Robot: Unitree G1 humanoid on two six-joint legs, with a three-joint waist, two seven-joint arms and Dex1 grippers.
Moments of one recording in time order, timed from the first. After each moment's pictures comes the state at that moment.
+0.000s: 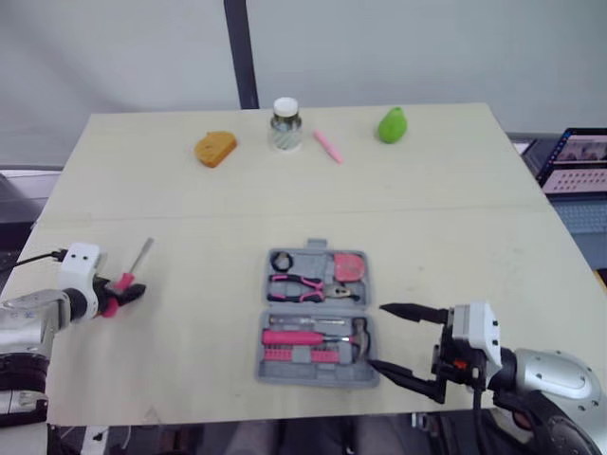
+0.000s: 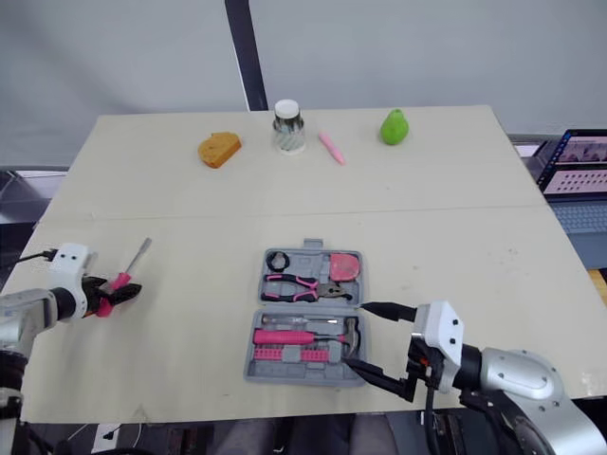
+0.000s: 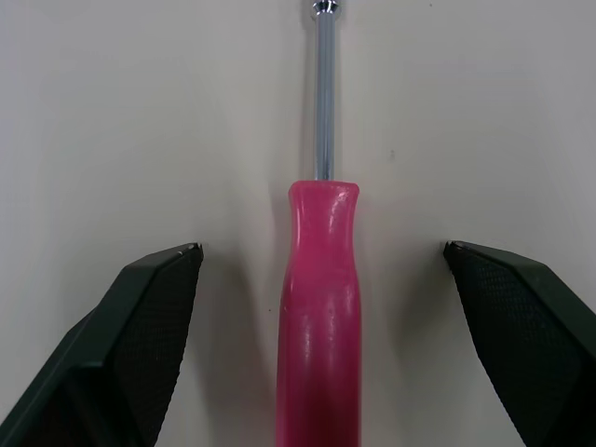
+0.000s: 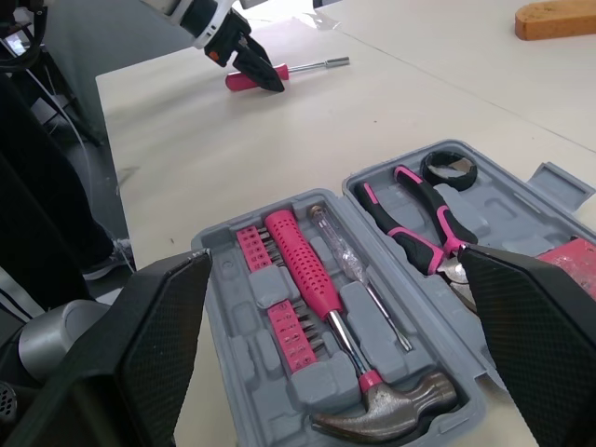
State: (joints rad) left arm -0.35 0.87 0.19 0.53 -0.24 0.58 -0.58; right arm 0.30 -0.72 -0.13 -0.67 0.58 0.31 0.92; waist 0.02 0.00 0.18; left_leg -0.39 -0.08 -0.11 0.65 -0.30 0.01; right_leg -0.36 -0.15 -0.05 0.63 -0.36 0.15
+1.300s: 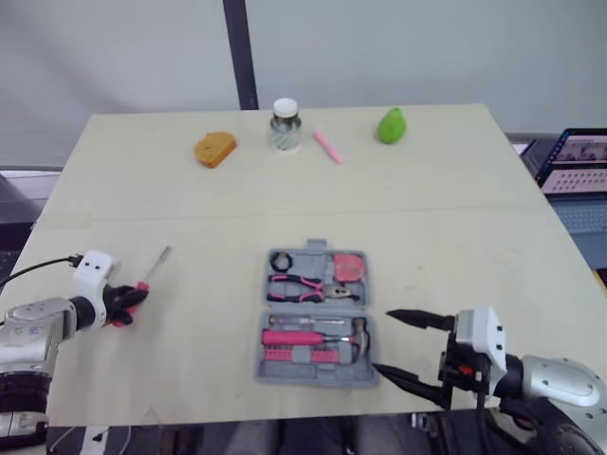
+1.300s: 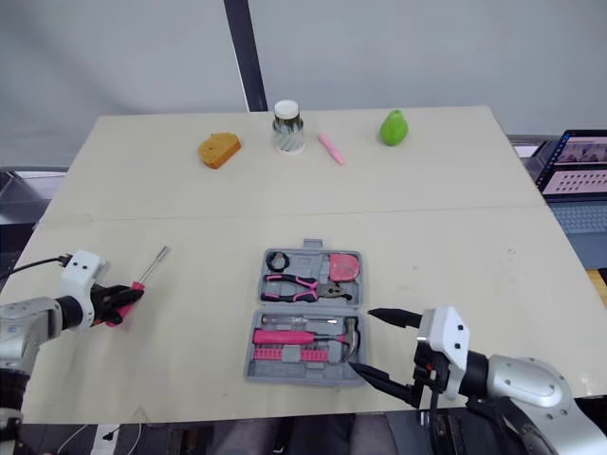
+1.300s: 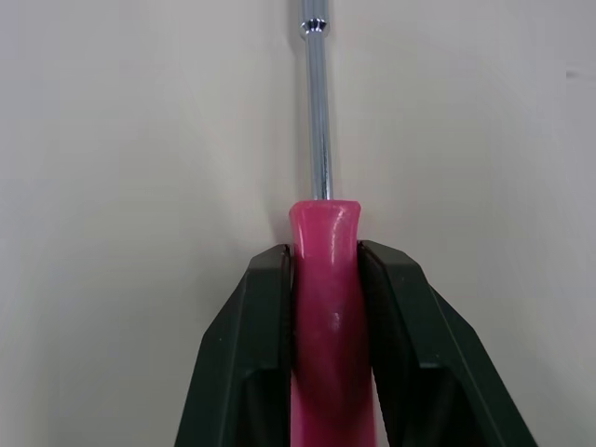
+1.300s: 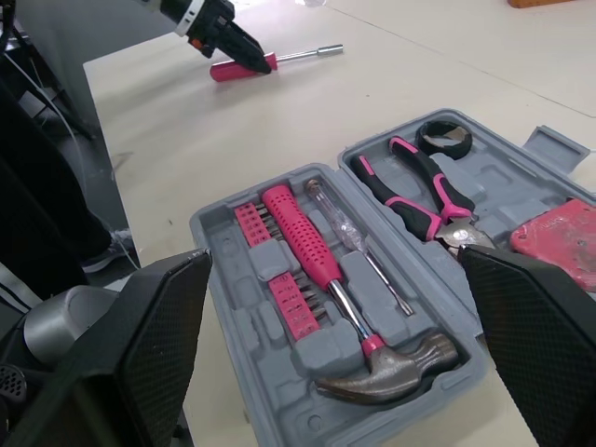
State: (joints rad) left arm -0.16 0.85 0.23 0.26 -0.29 0.60 -0.73; right arm 0.35 -0.74 -0.17 -0.67 0.58 0.29 0.93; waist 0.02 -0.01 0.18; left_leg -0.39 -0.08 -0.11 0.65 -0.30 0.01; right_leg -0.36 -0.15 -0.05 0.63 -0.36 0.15
